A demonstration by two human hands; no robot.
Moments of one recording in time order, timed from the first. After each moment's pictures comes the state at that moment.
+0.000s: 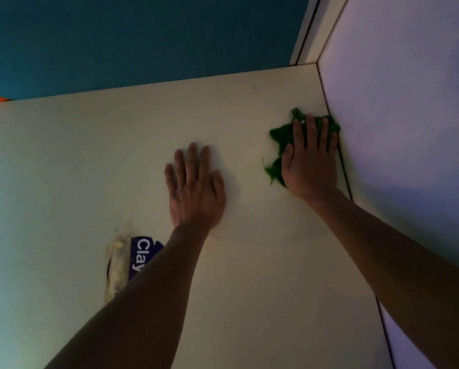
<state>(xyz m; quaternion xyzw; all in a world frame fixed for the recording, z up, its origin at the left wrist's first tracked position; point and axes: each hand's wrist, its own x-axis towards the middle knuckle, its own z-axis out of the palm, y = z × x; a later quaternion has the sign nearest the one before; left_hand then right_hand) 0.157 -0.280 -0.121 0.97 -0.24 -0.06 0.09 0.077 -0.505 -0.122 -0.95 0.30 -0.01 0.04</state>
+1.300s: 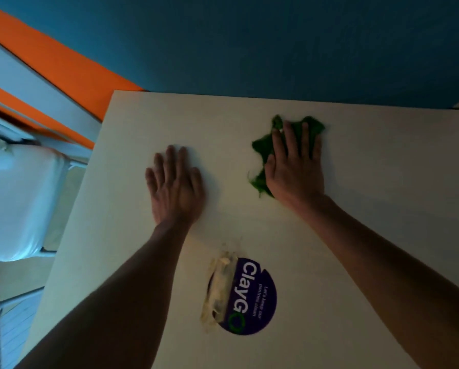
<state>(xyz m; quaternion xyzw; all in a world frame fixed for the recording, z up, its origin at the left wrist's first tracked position) 0.304 -0.077 -0.115 0.99 -0.06 -0.07 0.09 0.264 -0.317 -0.116 -0.99 0.11 0.03 0.09</state>
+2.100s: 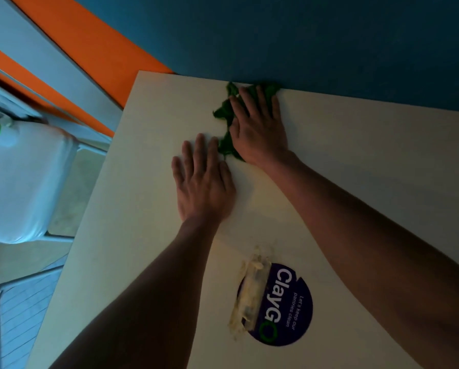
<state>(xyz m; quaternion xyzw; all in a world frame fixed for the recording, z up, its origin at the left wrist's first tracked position) 0.312 -0.069 -0.123 0.99 -0.07 -0.07 0.11 0.385 -0.216 -0.120 -0.99 0.02 0.04 0.11</state>
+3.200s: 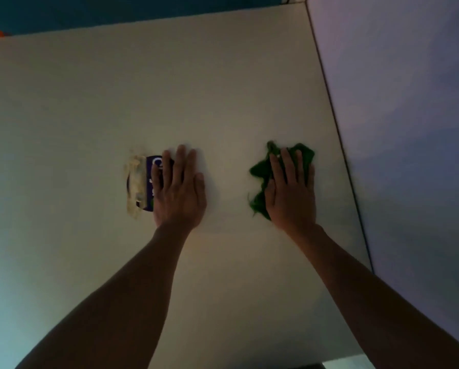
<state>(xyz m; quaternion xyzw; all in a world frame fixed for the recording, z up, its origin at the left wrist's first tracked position) 0.055 -0.134 -0.116 0.95 -0.30 -0.08 0.06 -0.092 -0.327 -0.107 -0.95 0.29 0.03 0.08</state>
